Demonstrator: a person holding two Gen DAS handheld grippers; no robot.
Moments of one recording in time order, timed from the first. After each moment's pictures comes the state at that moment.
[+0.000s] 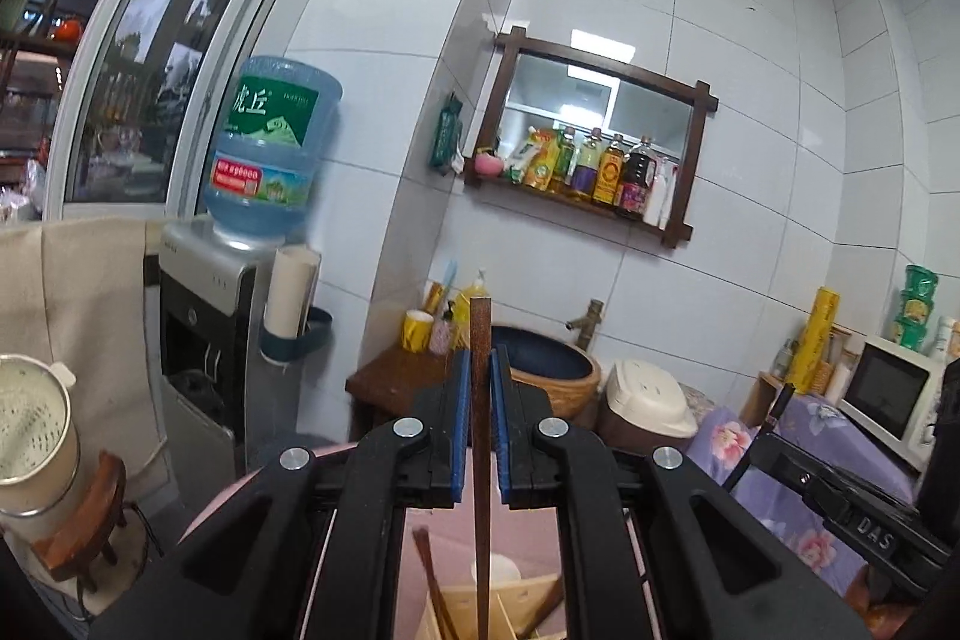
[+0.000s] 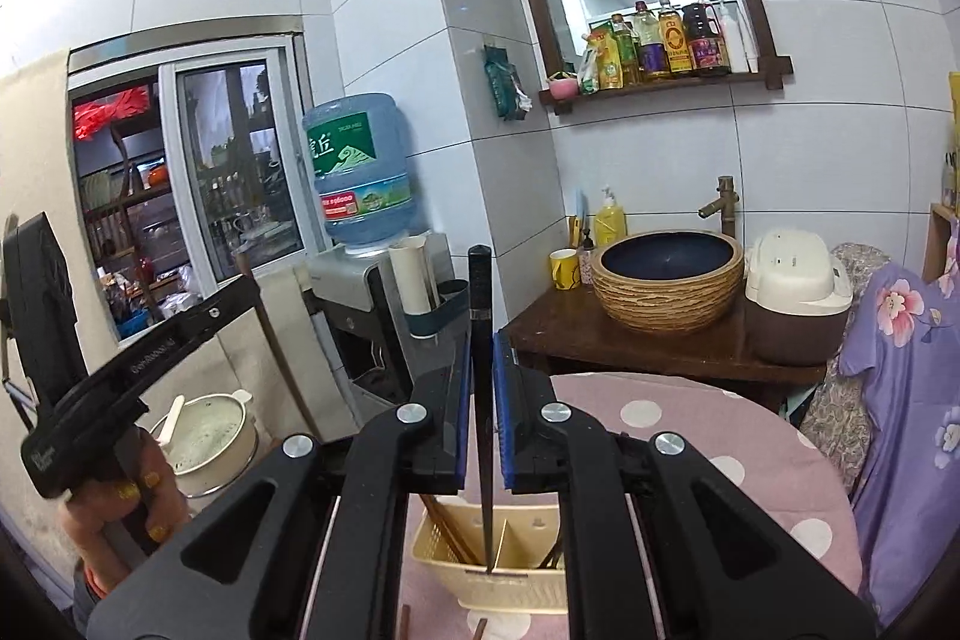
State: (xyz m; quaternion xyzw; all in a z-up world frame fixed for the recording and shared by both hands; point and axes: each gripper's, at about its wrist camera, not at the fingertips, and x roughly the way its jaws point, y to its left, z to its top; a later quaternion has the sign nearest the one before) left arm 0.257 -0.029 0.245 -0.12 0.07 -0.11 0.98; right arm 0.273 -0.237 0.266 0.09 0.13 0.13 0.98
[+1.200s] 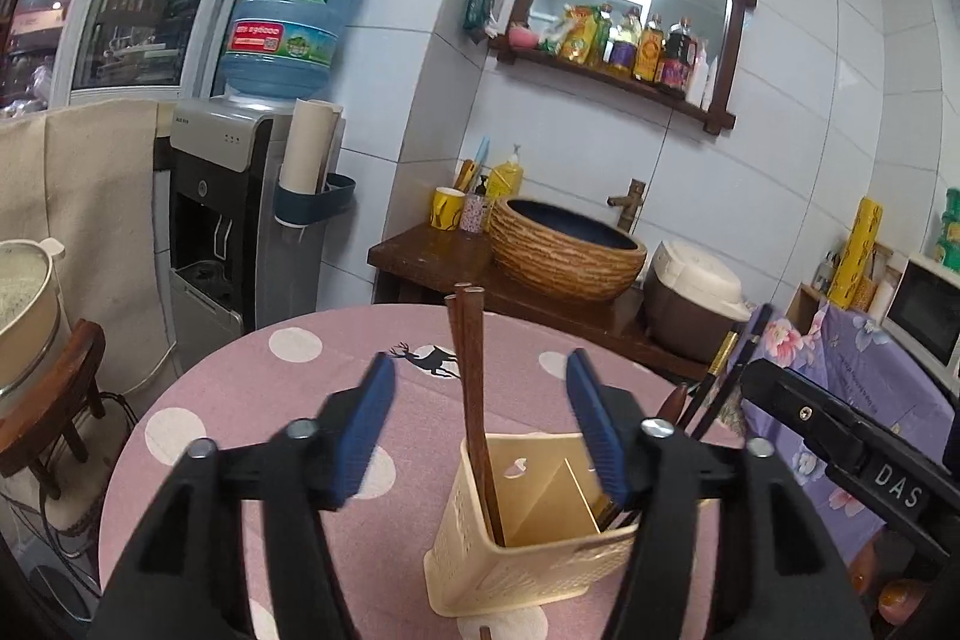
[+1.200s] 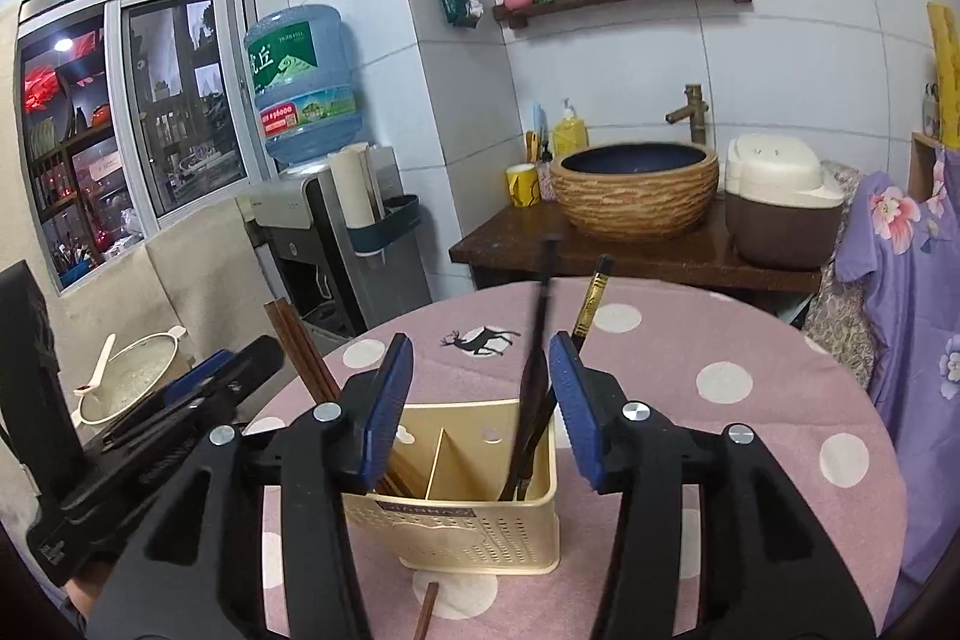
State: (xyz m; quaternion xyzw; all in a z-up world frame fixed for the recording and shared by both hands) left arm 0.276 -0.037 0.104 -0.11 0.18 -0.09 0.97; right arm 0.308 -0.225 0.131 0.09 0.19 0.09 0.97
